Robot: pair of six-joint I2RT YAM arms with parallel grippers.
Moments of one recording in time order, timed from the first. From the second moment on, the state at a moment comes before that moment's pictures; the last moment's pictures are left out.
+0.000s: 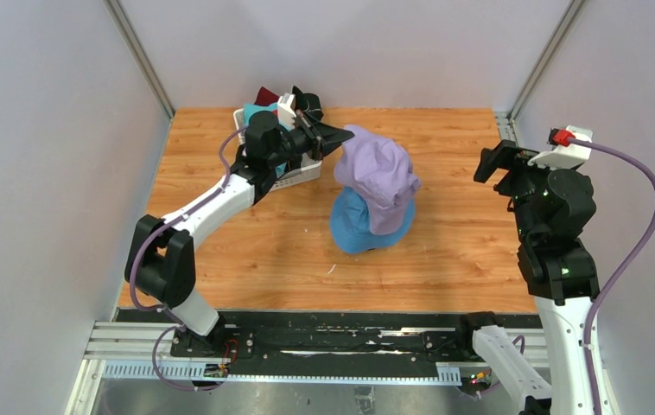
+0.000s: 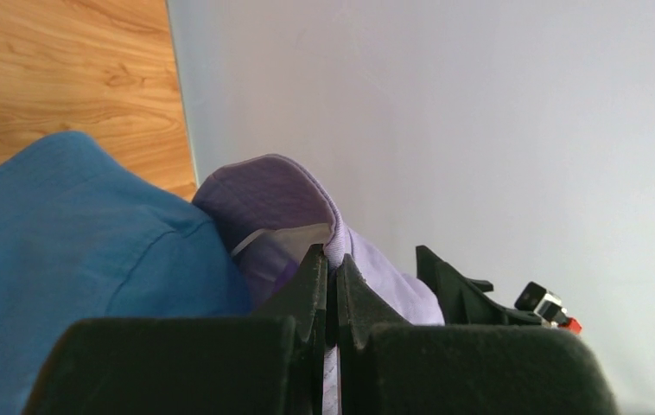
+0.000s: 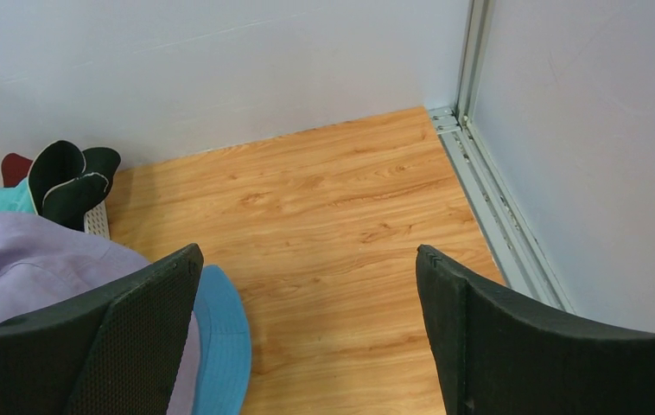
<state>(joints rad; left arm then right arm) -0.46 1.60 1.22 0.40 0.50 -1.42 0.12 0.75 1.18 -0.50 0.25 0.16</state>
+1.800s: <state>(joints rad) -0.49 1.45 0.84 0.56 0.24 -1.34 0.55 0.75 0.94 -0.47 -0.27 0.14</state>
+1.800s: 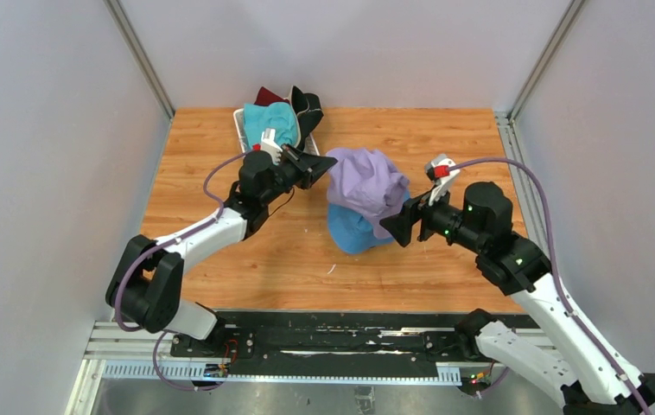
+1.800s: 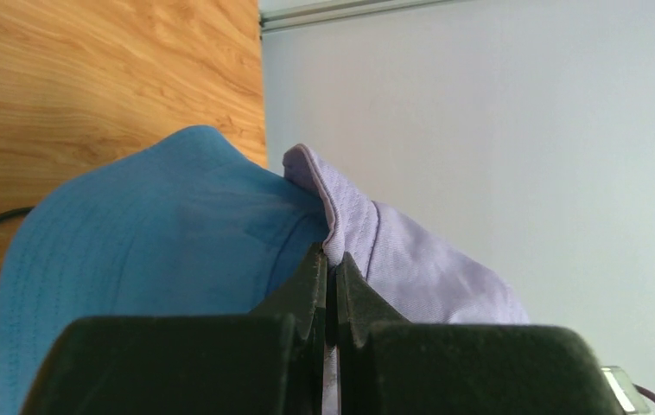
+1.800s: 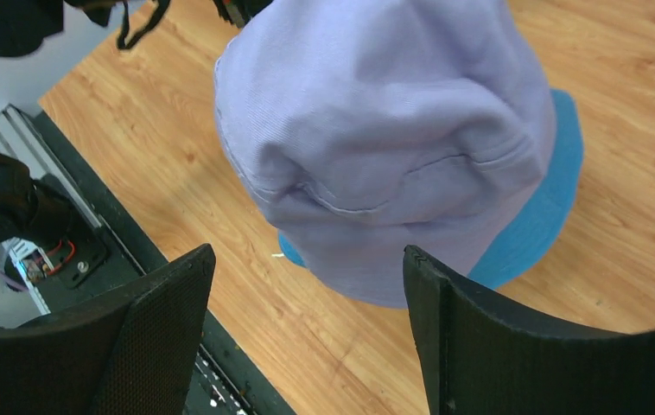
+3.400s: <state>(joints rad) -0.50 1.30 0.77 0.45 0.22 -1.30 0.82 0.85 0.93 -0.44 0.14 0.09</state>
